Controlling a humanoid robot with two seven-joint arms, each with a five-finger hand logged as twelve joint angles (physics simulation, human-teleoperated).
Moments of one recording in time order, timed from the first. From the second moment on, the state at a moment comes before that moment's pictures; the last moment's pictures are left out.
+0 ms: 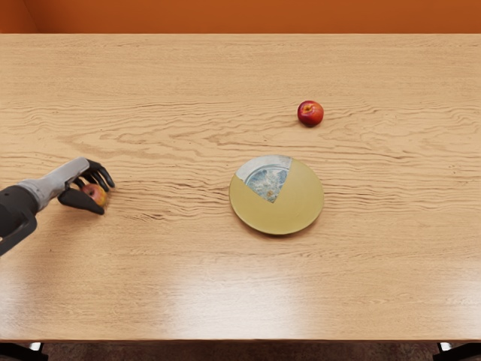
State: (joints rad) left arm -0.74 0.88 -0.26 -1.53 1.03 0.24 0.26; right arm -0.06 0.00 0.10 0.14 -0.05 0.14 -0.41
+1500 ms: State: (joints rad) left arm -1.21 0.47 -0.27 -1.49 0.86 -0.03 0.55; right arm -0.02 0.00 0.09 0.14 -0.05 0.14 -0.41
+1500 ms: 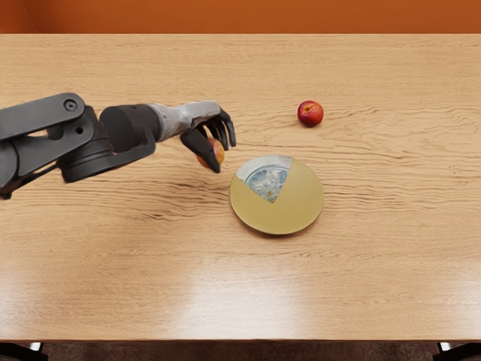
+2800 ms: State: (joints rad) left arm -1.23 0.13 -0.26 -1.27 0.85 0.03 0.61; right arm -0.02 0.00 0.09 0.12 -0.05 0.14 -0.41
